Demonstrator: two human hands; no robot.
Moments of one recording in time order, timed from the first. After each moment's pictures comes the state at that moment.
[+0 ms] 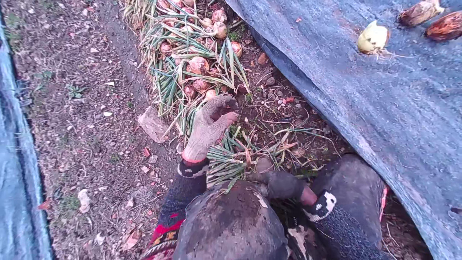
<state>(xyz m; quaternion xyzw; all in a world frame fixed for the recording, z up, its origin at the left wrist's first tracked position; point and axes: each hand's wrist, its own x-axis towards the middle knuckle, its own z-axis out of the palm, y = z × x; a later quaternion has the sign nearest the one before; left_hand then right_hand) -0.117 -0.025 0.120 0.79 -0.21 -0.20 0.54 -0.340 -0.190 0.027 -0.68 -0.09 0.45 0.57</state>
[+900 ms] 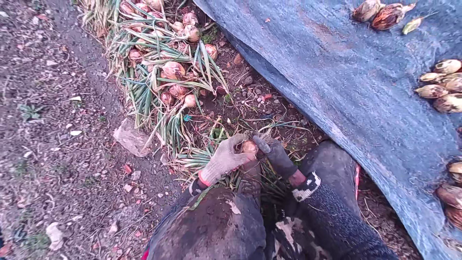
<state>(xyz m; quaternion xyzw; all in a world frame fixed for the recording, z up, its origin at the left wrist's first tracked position) -0.211 -0.046 0.059 0.80 -0.23 -0.41 0.38 -0.330 -0.213 0.006 -0.48 0.26 0.04 0.84</state>
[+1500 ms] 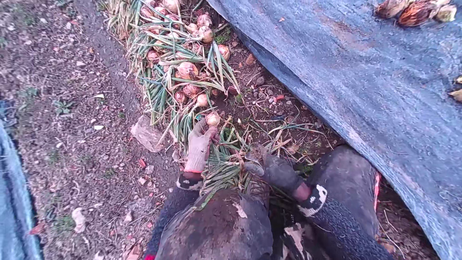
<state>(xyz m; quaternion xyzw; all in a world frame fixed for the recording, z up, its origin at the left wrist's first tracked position) -0.140 0.027 0.042 0.85 0.05 -0.18 0.49 -0.338 -0.185 0.020 -0.77 0.17 0.29 0.54</state>
